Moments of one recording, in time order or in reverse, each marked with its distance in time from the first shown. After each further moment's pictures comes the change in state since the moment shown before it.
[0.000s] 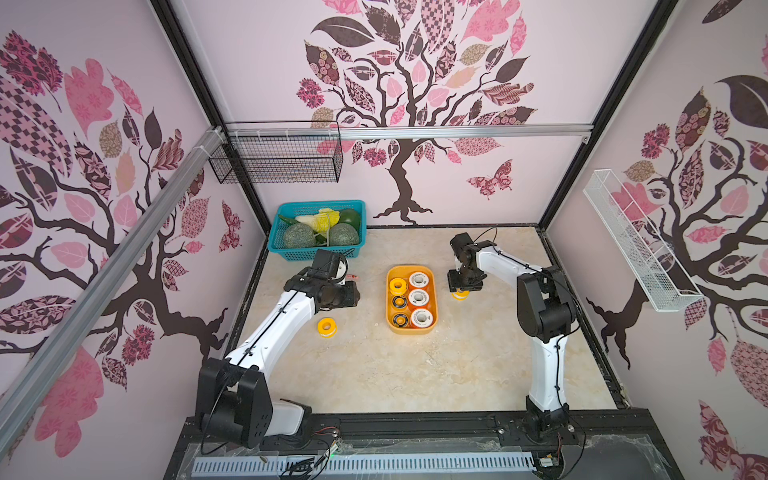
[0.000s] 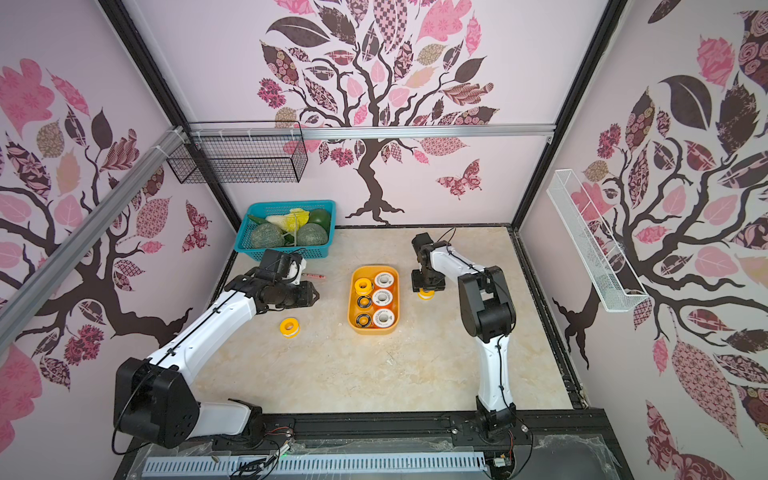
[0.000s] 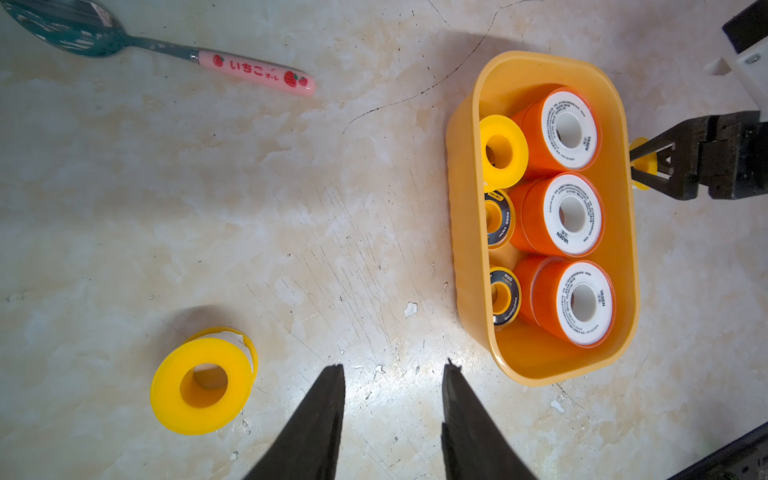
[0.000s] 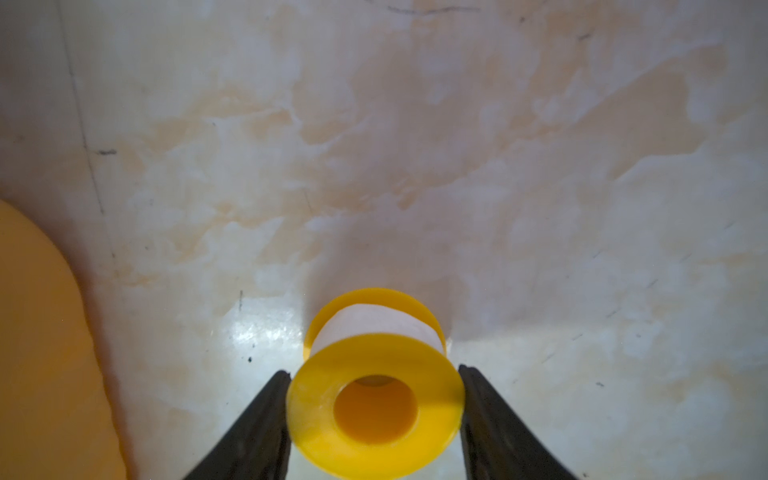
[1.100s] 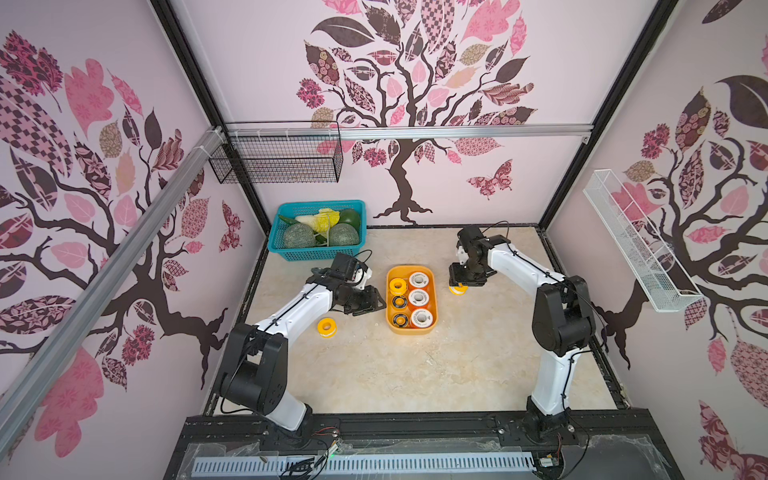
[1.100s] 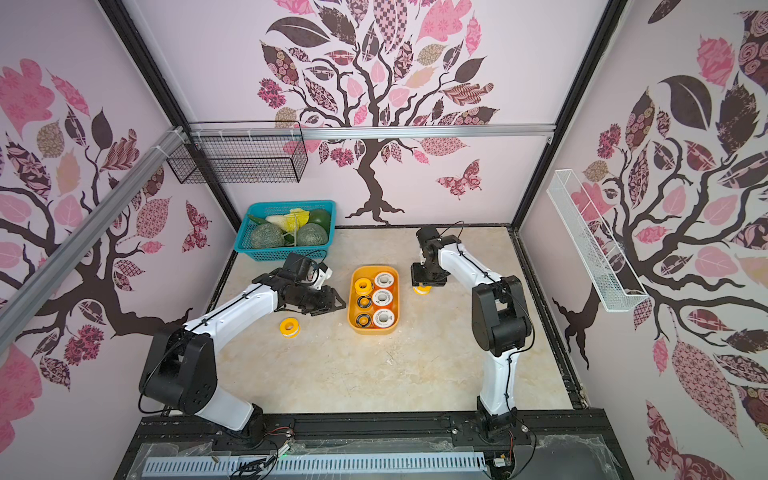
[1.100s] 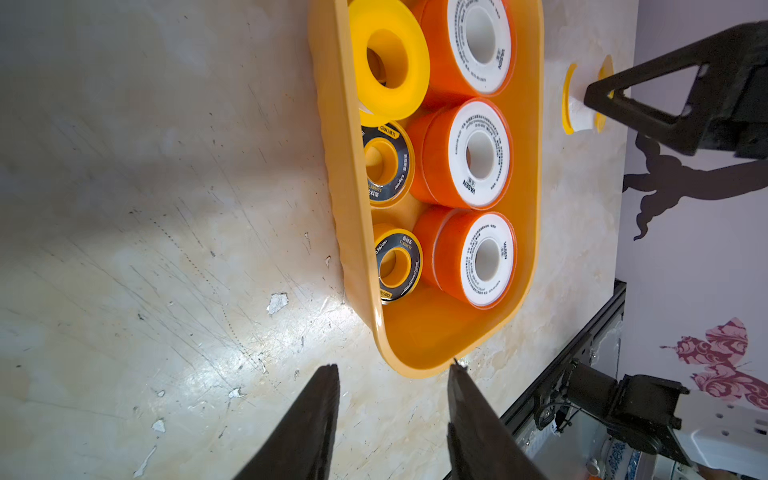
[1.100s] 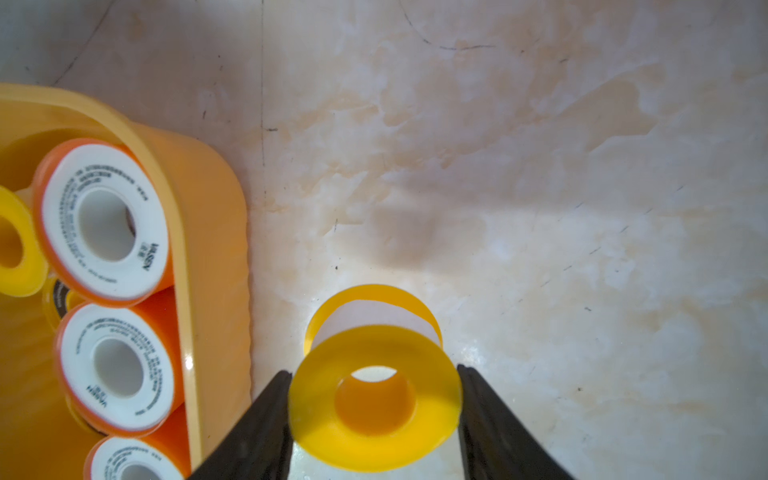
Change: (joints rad) left arm -0.072 0.190 -0.009 0.108 0.335 -0.101; right arm -0.001 -0.178 -0.031 -0.049 -0.142 0.002
